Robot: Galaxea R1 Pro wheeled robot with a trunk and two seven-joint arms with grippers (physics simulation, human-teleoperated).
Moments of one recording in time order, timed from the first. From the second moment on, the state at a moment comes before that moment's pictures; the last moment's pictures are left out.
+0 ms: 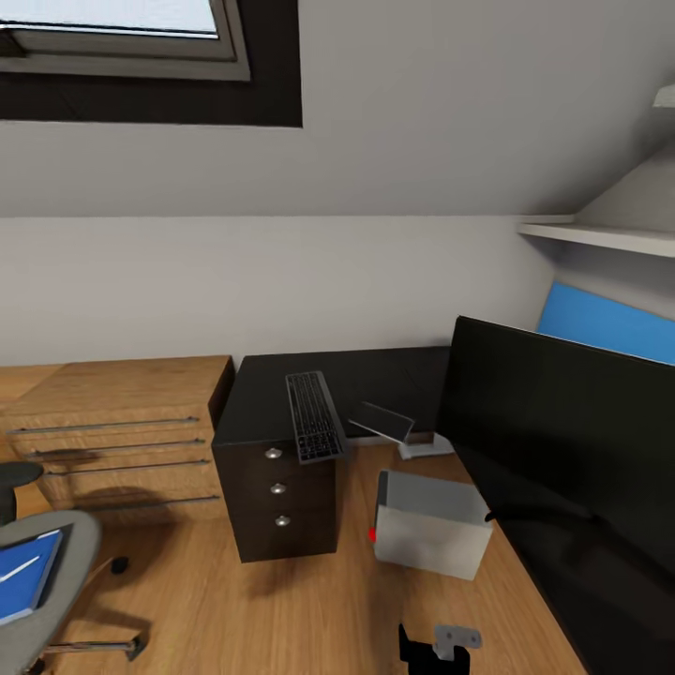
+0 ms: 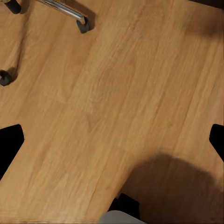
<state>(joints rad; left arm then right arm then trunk) -0.07 0.01 0.23 -0.38 0.17 -0.27 0.16 -0.45 0.11 -0.07 0.02 -0.03 -0.57 -0.03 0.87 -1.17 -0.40</state>
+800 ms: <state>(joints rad) -0.07 0.01 0.23 -0.38 0.17 -0.27 0.17 -0.45 0.11 -0.07 0.02 -0.03 -0.57 -0.03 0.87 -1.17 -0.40</state>
